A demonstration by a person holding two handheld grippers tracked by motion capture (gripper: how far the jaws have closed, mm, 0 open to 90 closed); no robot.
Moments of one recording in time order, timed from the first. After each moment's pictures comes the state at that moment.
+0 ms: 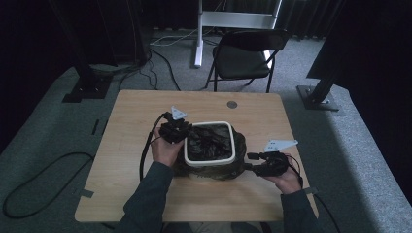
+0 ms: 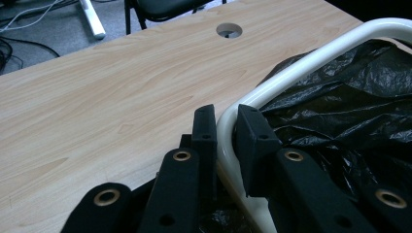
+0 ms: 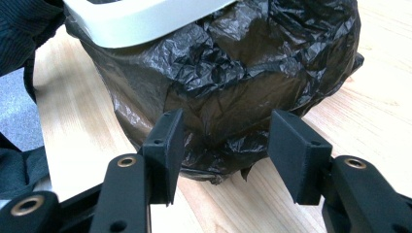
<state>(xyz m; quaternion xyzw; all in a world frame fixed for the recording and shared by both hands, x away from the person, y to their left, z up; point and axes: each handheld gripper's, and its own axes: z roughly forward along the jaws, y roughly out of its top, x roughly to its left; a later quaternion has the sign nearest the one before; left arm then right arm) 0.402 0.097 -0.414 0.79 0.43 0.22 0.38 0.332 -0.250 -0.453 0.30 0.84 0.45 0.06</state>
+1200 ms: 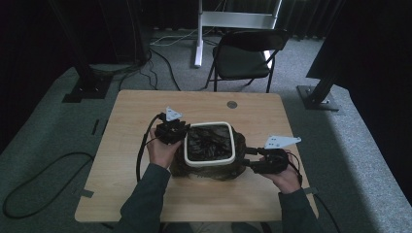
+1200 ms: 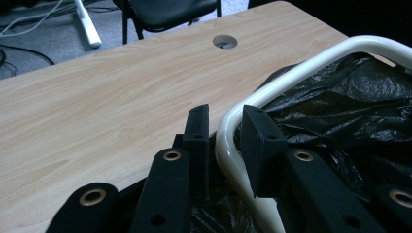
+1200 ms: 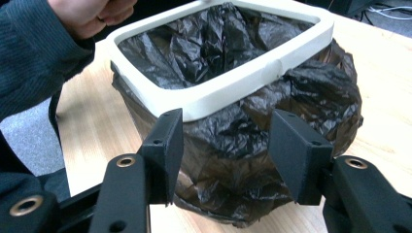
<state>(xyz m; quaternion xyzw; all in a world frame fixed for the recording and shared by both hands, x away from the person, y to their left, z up) 0.394 0.108 -0.411 0.78 0.43 0.21 0.41 0.322 -0.236 -0.419 0.28 0.82 0.49 0.09</state>
